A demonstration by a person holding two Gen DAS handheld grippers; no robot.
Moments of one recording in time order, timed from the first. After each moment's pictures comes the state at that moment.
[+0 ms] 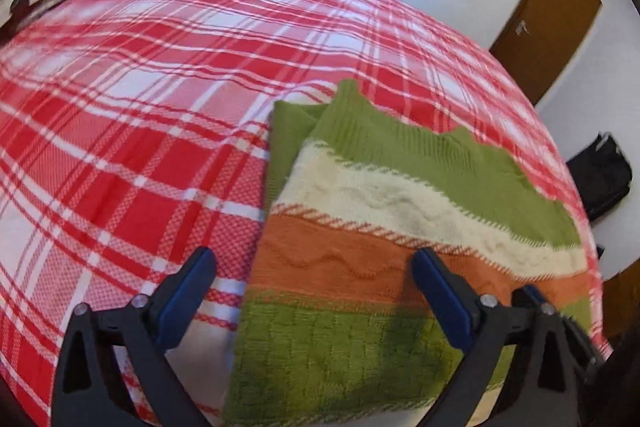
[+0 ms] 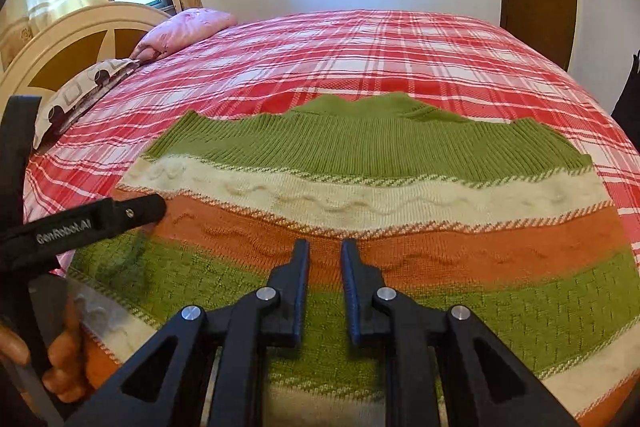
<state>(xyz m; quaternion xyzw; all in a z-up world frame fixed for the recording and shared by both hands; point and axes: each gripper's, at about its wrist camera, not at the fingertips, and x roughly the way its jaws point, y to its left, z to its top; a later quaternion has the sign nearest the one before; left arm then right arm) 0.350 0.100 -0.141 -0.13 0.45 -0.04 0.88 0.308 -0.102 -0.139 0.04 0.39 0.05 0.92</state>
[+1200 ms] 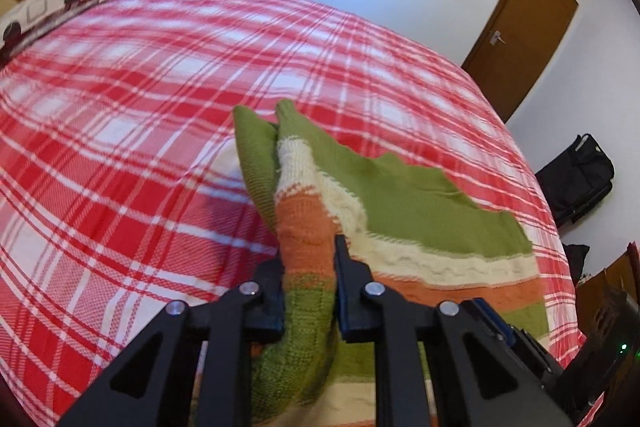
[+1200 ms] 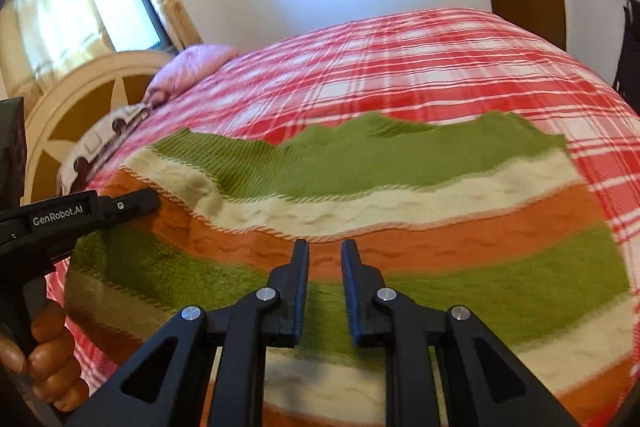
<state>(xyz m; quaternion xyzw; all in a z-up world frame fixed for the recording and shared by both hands) 0.327 0.065 -0.074 -0.13 0.41 -0.07 0.90 0.278 -0.158 -0.108 0.13 0.36 0.07 0.92</state>
